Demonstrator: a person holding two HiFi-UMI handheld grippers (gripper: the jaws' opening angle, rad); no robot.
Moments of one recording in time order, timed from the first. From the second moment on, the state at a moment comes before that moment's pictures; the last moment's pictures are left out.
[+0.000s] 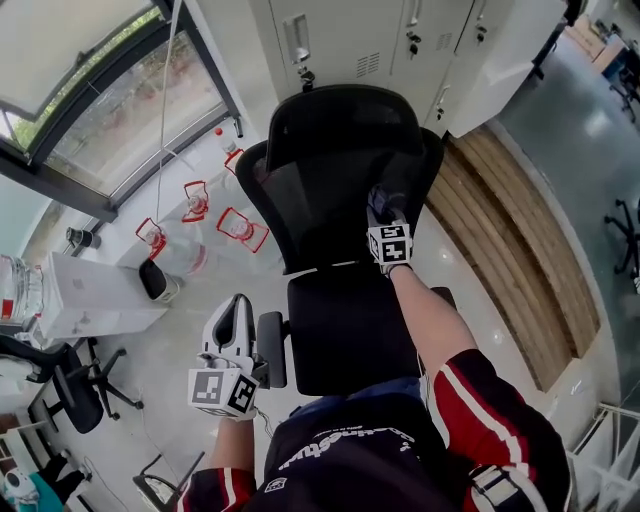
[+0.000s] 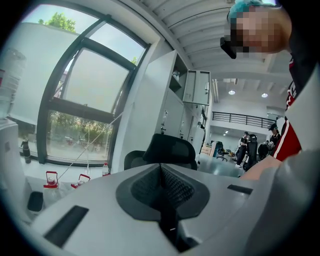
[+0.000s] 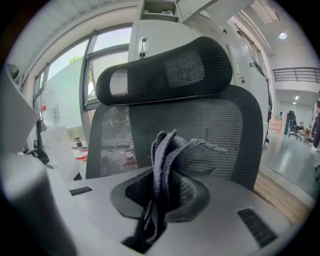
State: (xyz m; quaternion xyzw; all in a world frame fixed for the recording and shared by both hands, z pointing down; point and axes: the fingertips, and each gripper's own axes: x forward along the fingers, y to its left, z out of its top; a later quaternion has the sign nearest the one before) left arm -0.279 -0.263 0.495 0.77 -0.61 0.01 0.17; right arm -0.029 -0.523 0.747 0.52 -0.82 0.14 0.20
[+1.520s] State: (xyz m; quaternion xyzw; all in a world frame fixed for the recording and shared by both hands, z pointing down) left arm -0.333 -0.228 0.485 0.74 -0.66 -0.02 0.16; right arm -0.295 -0.436 0.725 0.32 -0.92 0.15 0.16
